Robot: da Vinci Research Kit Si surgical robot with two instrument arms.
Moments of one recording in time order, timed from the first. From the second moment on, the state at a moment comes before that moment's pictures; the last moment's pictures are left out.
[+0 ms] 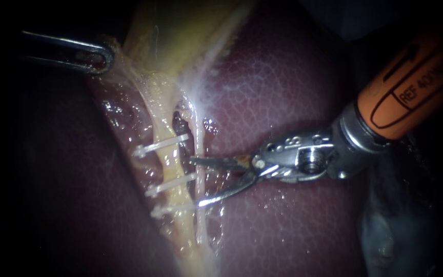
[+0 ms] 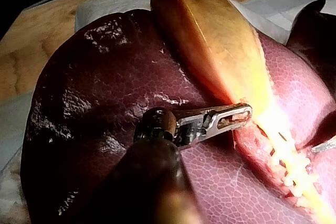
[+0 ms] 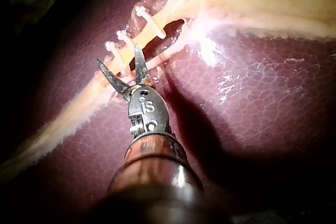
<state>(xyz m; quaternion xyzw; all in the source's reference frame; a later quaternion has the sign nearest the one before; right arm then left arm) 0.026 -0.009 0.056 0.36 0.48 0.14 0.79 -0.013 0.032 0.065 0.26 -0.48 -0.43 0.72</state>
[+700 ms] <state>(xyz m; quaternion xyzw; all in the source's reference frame) 0.028 -0.010 0.067 0.43 0.45 0.17 0.77 -0.013 0.031 0.065 0.26 -0.49 -0.42 0.72</state>
